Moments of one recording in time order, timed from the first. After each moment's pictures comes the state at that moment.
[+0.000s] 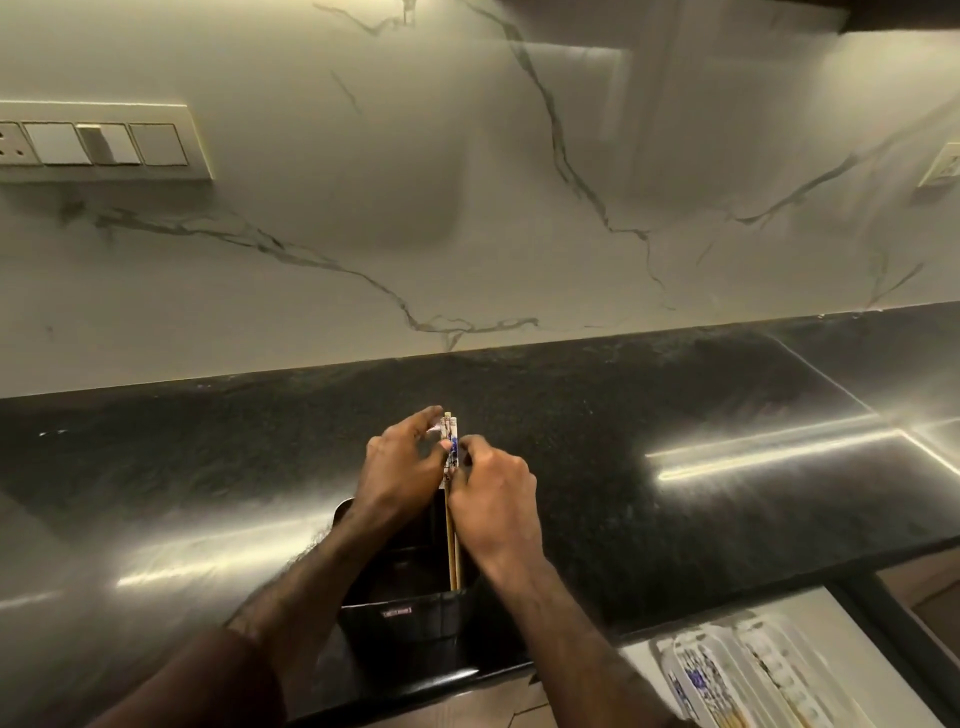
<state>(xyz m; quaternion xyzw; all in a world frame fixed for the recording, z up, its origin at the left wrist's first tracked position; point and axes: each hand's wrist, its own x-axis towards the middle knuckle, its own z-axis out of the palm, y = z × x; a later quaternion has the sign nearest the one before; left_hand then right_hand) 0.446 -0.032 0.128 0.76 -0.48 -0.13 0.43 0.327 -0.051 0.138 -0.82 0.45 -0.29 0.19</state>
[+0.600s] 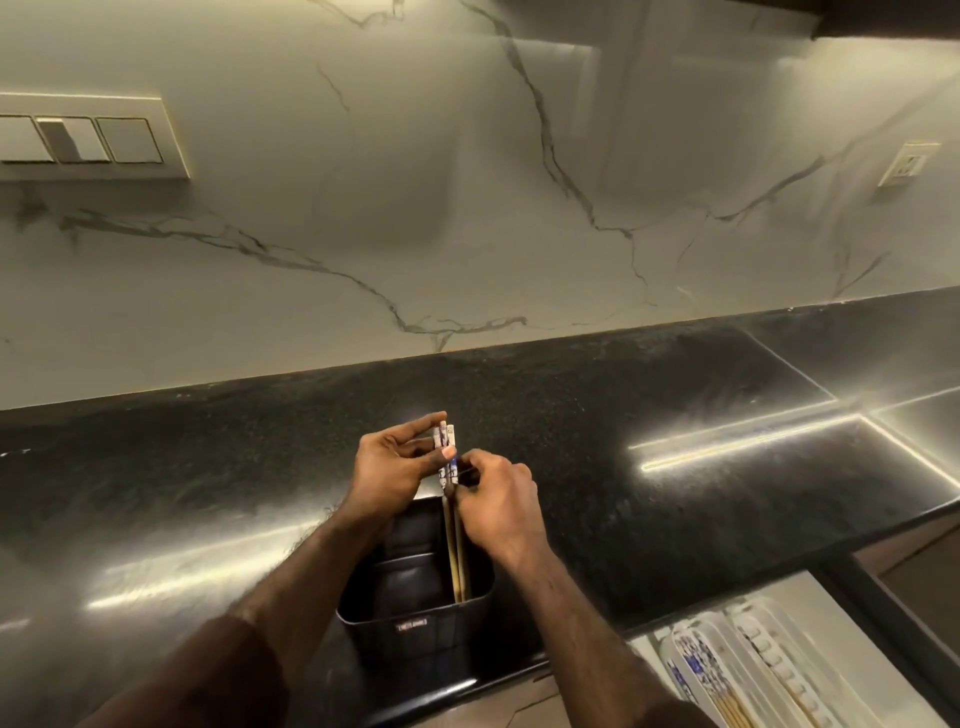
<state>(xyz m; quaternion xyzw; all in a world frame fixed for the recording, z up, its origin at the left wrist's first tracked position) 0.467 -0.033 0.121 0.57 -0.34 -0.41 0.63 0.337 -0.061 0.125 -0.79 0.49 -0.22 0.29</state>
